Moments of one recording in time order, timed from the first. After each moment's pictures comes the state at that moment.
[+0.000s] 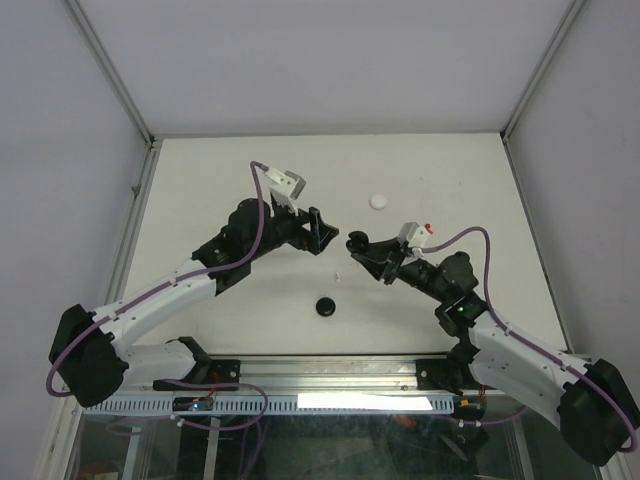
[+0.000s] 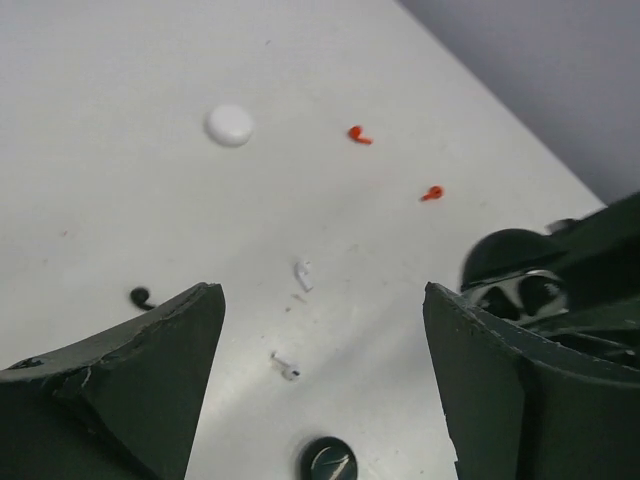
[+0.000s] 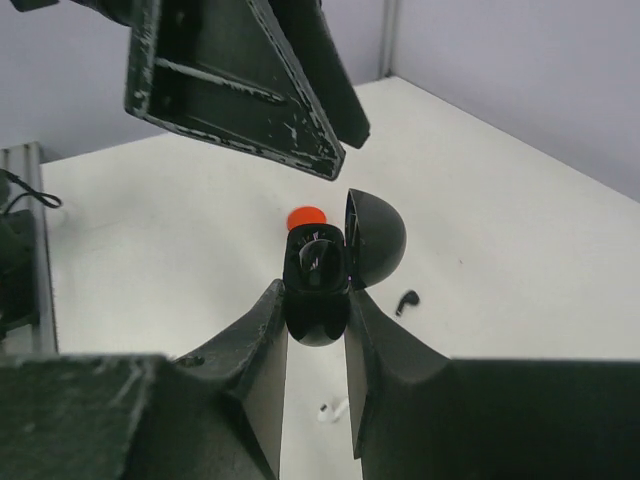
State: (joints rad) left arm -0.76 1.14 0.83 0.14 0.12 -0.32; right arm 0.65 0.83 0.29 0.69 -0.44 0.06
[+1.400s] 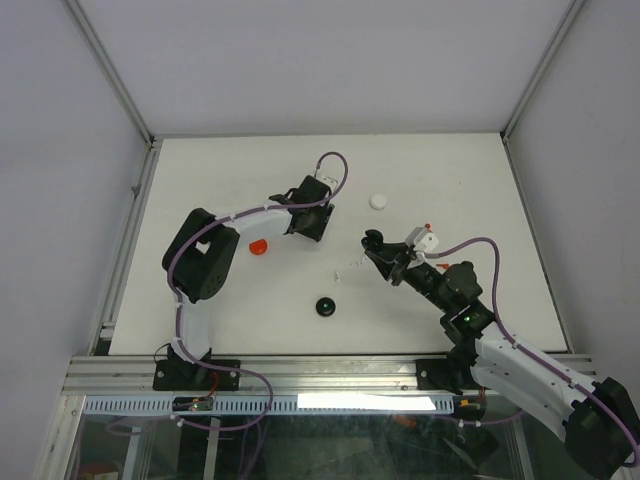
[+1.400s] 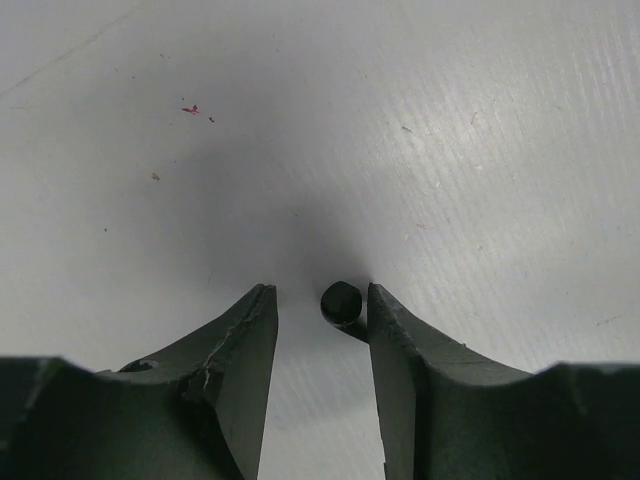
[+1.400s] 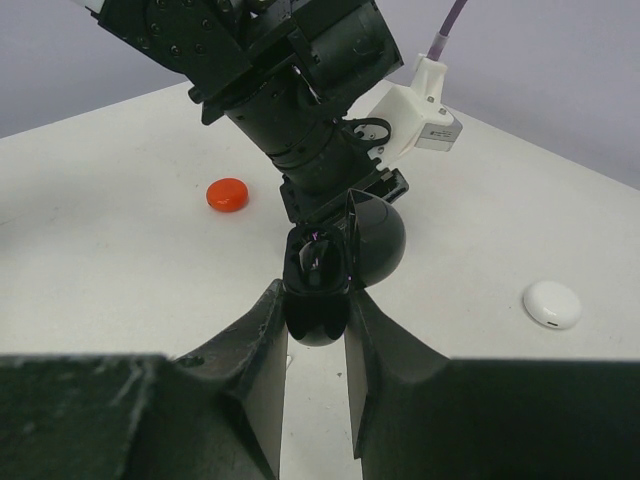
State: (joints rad) left arm -0.65 2.00 1.35 -0.30 -0.13 -0.15; right arm 0.65 0.67 0.21 0.55 -0.20 -0.01
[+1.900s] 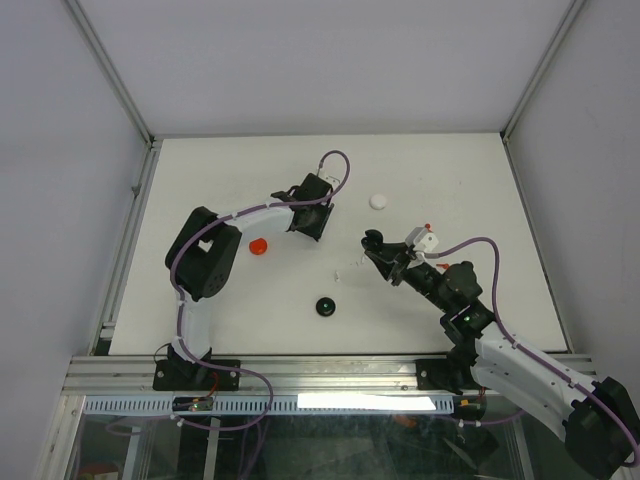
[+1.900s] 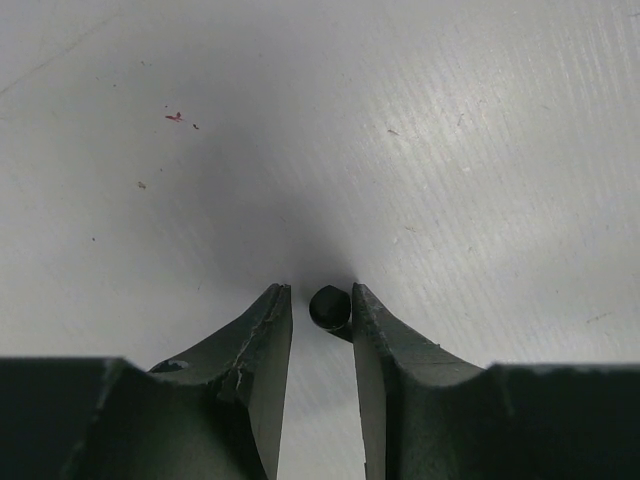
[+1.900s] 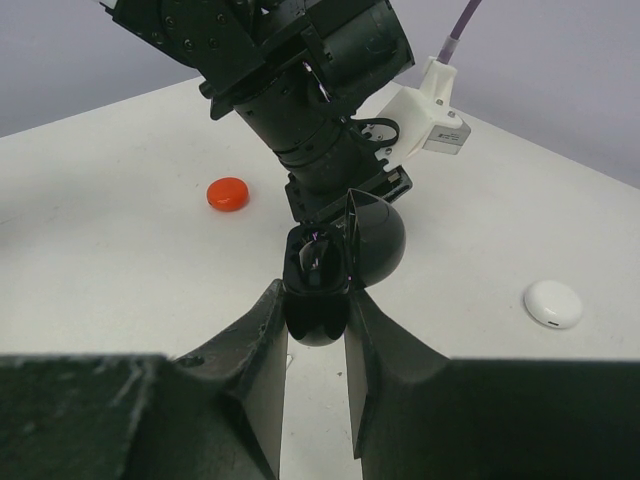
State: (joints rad) left arm -0.65 2.03 1.40 -0.35 -0.11 -0.14; right arm 0.65 0.68 0.21 0.55 -0.20 -0.01
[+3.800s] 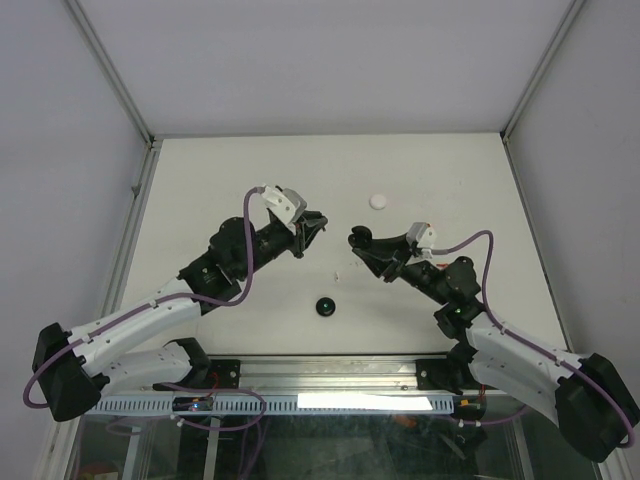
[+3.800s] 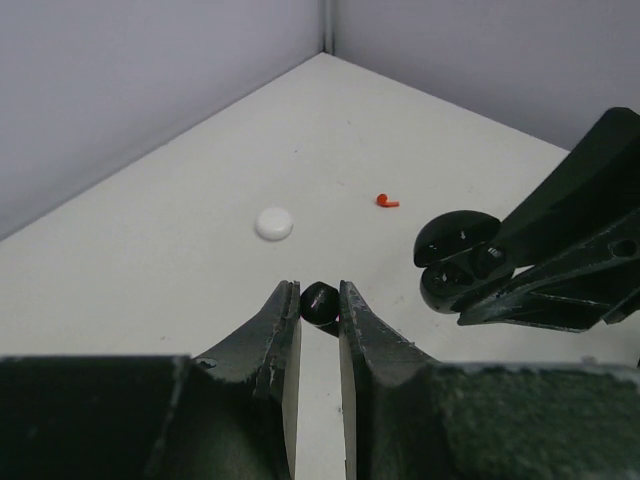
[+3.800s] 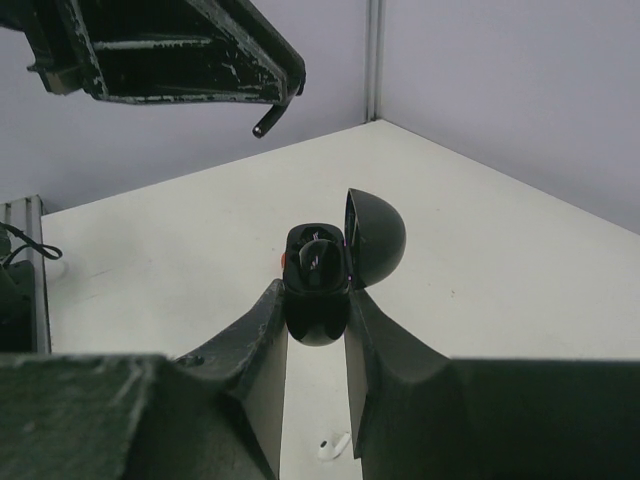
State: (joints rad) left arm -0.88 1.03 0.81 0.20 -0.06 -0.01; right arm 0.65 0.83 0.23 0.84 -0.34 0.11
